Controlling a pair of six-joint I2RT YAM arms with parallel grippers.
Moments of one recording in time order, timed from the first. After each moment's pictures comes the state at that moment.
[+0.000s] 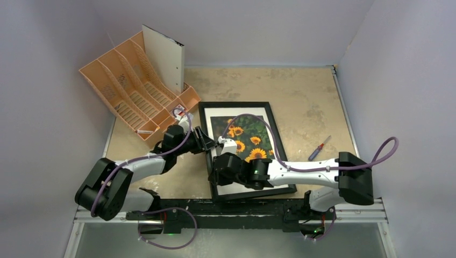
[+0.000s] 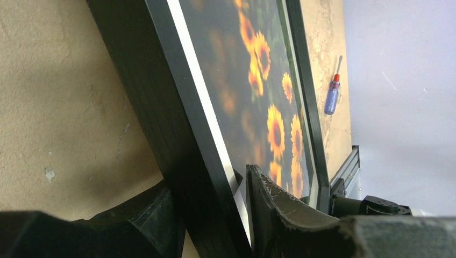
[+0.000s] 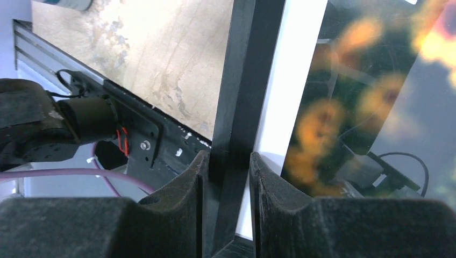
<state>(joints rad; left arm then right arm) -0.45 1.32 0.37 0.50 0.36 -0.82 1.34 1.45 0.92 -0.28 0.27 1.03</state>
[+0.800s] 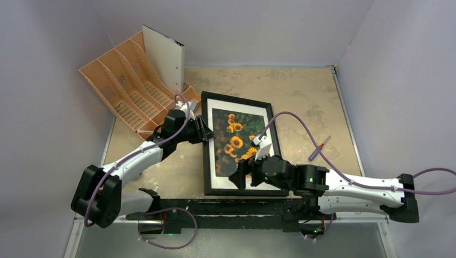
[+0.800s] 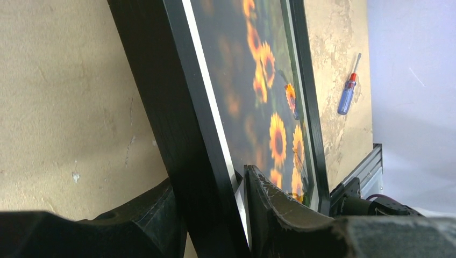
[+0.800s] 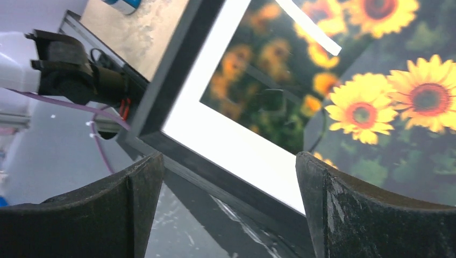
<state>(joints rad) -0.45 1.23 0.63 0.04 0.32 -0.69 1.34 0.87 0.71 -0.38 0.33 0.79</state>
